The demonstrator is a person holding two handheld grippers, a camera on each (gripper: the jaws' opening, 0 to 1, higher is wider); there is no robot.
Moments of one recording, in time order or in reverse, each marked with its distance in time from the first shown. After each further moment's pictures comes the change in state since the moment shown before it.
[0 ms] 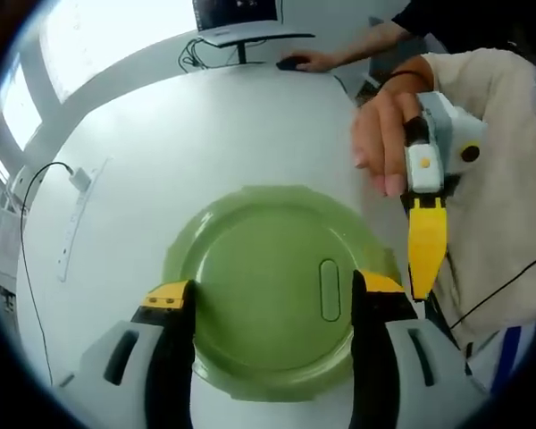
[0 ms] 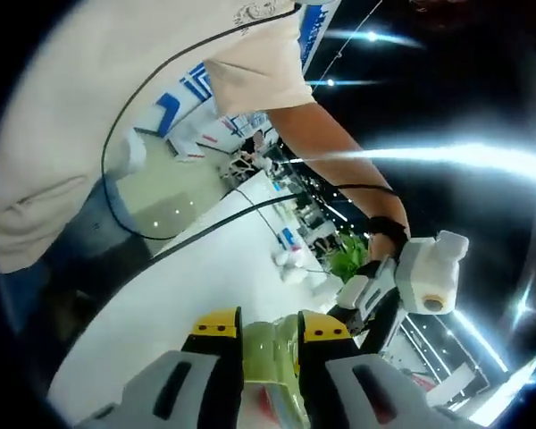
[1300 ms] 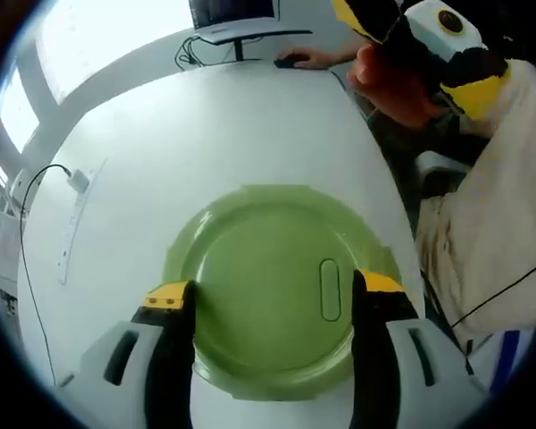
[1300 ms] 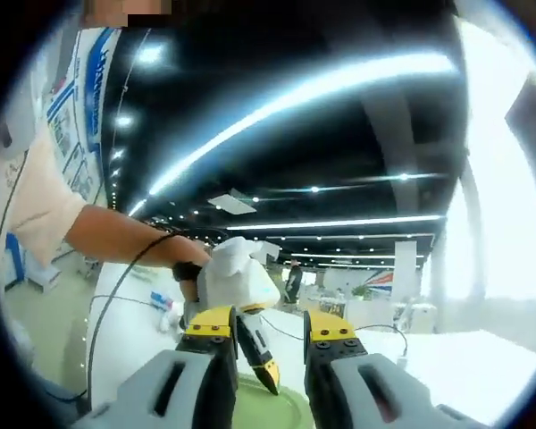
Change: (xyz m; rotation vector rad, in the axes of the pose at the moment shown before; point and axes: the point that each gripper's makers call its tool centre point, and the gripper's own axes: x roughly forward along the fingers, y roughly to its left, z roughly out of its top) left arm 0.001 0.004 -0.003 0.012 0.018 -0.007; right arm -0.063 -0.143 -0.016 0.695 -0.006 -0.707
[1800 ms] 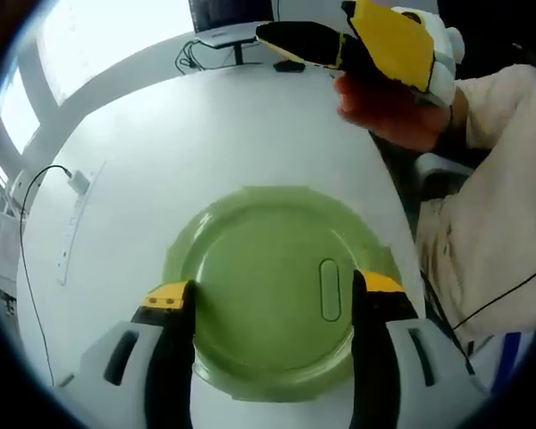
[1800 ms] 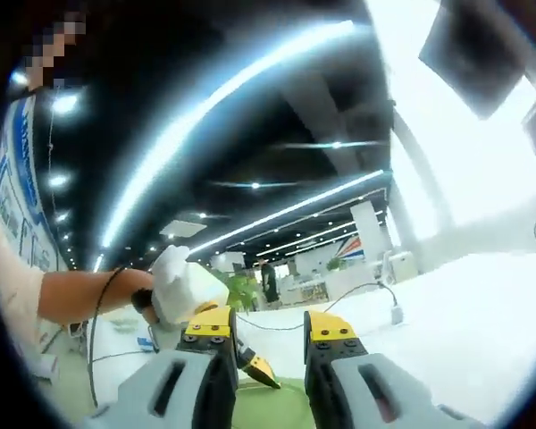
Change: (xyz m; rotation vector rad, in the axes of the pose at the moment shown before) left arm 0.000 0.002 0.000 -0.002 -0.020 0.001; right arm -0.004 -0.036 -0.027 0.345 0.008 -0.225
